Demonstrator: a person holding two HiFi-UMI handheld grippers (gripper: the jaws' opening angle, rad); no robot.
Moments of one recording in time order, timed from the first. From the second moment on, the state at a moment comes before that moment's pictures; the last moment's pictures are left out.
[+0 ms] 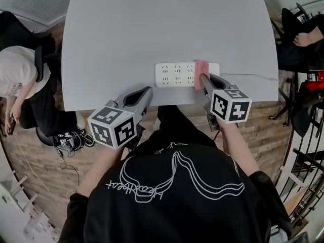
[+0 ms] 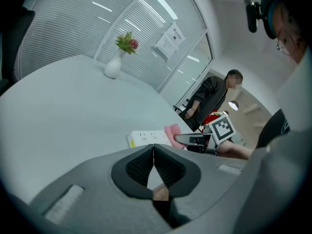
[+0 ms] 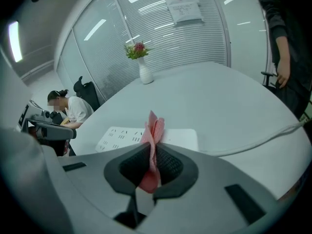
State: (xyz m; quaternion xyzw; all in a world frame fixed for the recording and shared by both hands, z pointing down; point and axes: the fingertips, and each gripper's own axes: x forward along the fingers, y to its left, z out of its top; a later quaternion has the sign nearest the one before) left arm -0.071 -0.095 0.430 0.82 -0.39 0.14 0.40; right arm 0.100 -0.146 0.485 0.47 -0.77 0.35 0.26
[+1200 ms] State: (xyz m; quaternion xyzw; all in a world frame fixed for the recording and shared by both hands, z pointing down) left arm -0.078 -0.089 0.428 0.82 -0.40 0.14 0.40; right arm 0.136 -0.151 0.452 0.50 -0.76 0.37 0.19
